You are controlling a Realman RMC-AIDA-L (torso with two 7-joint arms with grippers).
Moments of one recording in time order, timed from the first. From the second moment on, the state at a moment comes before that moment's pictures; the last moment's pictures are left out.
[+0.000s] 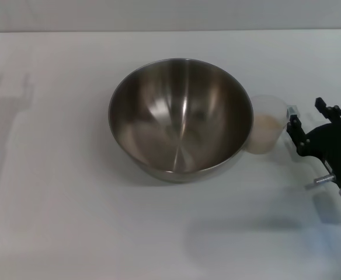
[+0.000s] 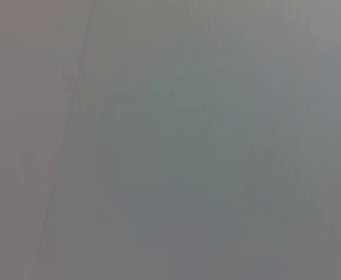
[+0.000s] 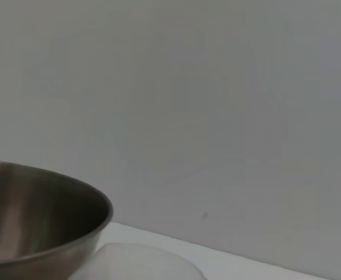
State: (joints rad) left arm -0.26 -2.05 -1.51 -0.46 2.89 1.33 -0.26; right arm 0.29 2.09 0.41 0.29 -2.00 -1.17 -0.17
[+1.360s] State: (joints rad) left arm -0.26 -2.06 -1.50 -0.46 2.89 1.35 -0.26; right arm 0.45 2.09 0.40 0.25 -1.93 -1.49 -0.52
